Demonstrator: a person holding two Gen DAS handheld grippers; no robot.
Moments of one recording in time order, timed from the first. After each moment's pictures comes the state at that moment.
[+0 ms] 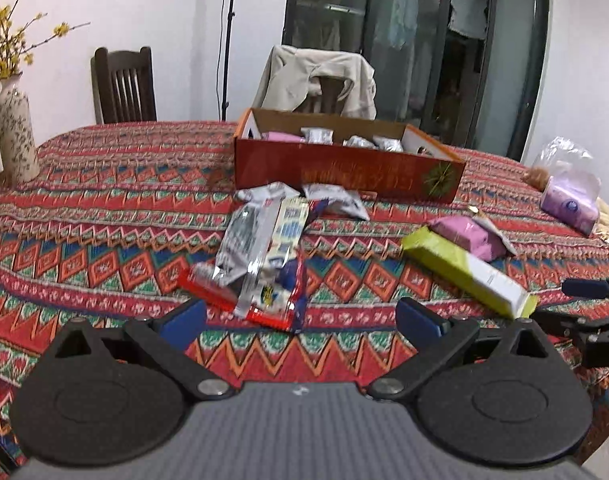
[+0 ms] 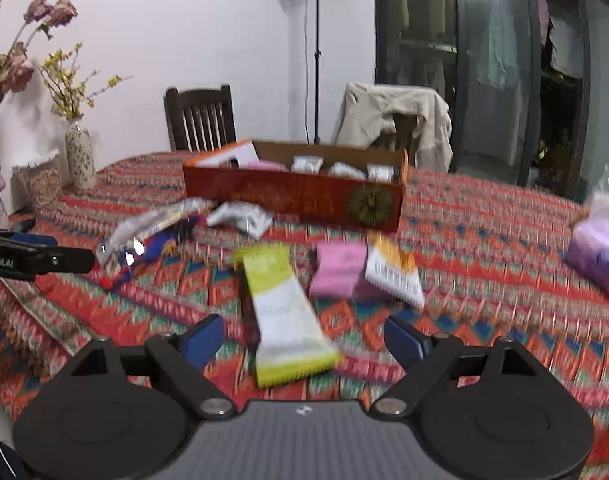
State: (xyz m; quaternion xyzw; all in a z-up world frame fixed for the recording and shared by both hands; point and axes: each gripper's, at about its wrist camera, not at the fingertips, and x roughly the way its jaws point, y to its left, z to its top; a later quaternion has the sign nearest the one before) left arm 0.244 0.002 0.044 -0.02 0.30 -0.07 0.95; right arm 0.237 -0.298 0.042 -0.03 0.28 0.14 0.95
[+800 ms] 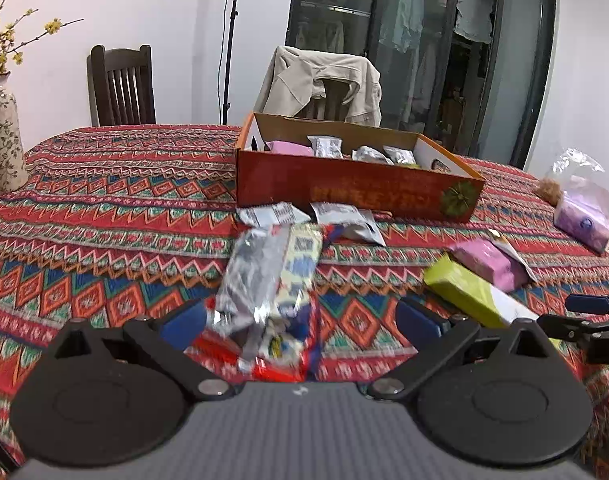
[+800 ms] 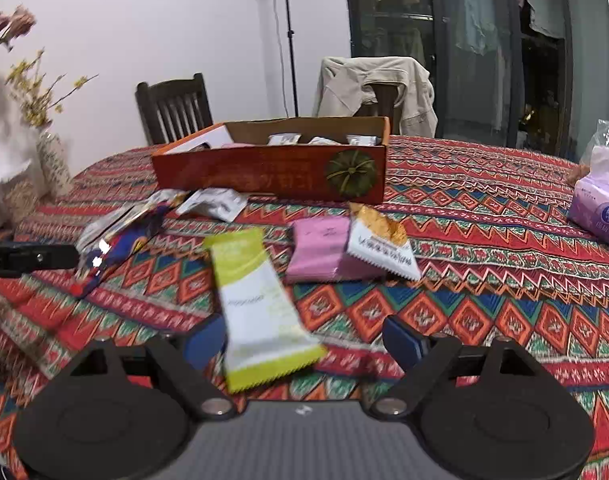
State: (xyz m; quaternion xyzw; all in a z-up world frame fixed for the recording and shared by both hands) left arm 0.294 0.011 0.047 -0.03 0.29 -0.07 0.95; right arm 0.277 -0.311 0.032 0.01 0.30 0.12 0.95
